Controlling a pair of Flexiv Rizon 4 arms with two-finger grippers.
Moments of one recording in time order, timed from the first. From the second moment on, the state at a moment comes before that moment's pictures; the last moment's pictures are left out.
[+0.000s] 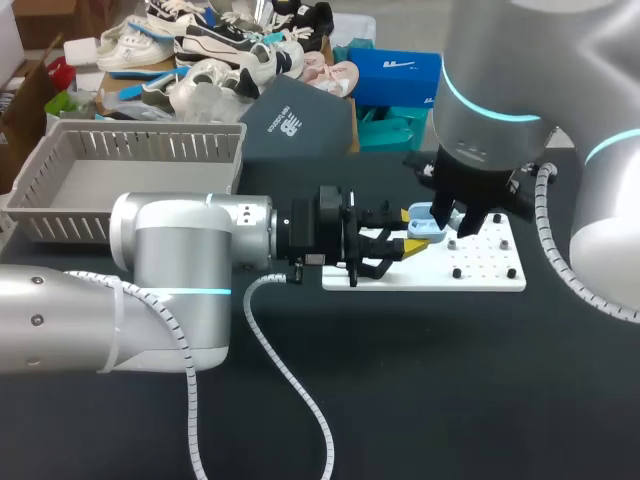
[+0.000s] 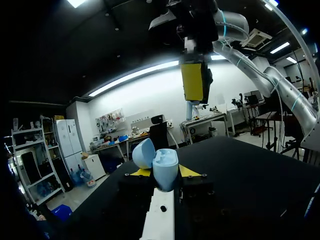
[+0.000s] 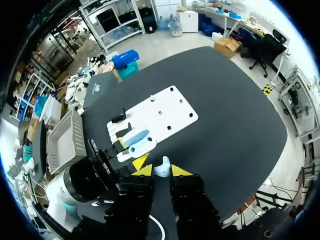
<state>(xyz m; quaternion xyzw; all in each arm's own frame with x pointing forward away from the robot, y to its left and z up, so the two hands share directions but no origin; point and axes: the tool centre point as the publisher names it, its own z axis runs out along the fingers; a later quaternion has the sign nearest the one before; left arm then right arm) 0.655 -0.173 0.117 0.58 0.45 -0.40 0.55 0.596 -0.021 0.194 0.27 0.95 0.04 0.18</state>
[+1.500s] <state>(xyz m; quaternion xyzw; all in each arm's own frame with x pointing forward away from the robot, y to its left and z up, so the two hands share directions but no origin) 0.655 -0.173 0.117 0.58 0.45 -0.40 0.55 0.633 -0.011 0.176 0.29 0.94 0.06 0.16</state>
